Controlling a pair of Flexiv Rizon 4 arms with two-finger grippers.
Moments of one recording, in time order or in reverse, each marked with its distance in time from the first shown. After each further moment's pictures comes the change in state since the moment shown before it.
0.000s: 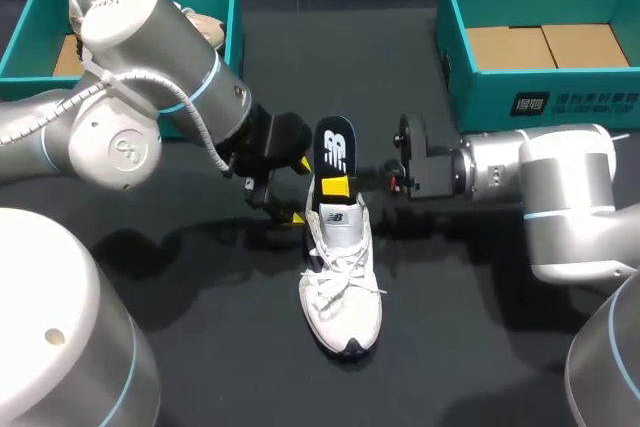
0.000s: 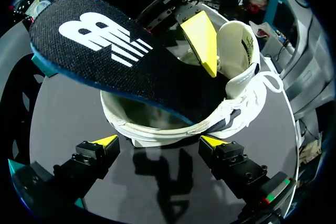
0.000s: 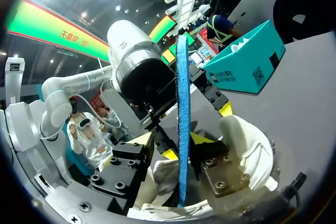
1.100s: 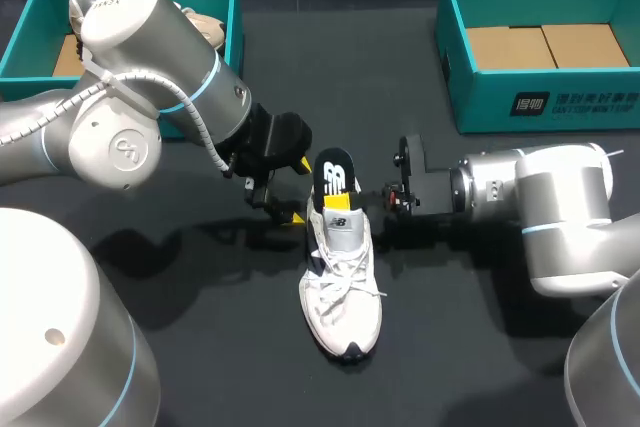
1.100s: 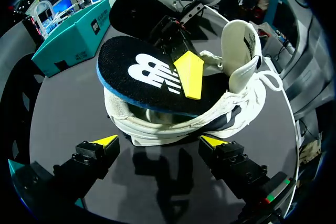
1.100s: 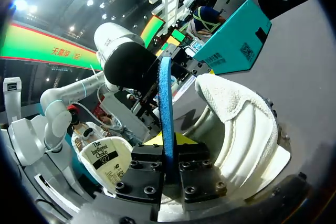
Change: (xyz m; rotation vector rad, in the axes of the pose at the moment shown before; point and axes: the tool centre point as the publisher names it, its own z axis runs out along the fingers) left arm 0.000 0.000 0.000 0.000 0.000 0.000; right arm -0.009 -0.032 0.000 0.009 -0.007 0.147
